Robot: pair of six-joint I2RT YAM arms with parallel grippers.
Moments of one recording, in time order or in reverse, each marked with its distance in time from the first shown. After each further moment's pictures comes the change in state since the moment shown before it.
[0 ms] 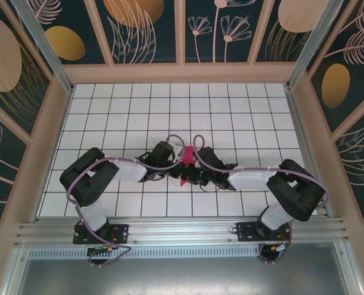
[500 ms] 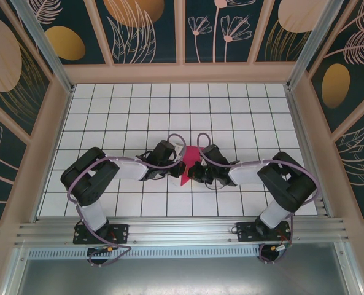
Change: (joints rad) left arm 0.000 0.008 0.031 -0.043 -0.003 0.000; right arm -0.098 0.124 -0.015 0.029 -0.052 -0.031
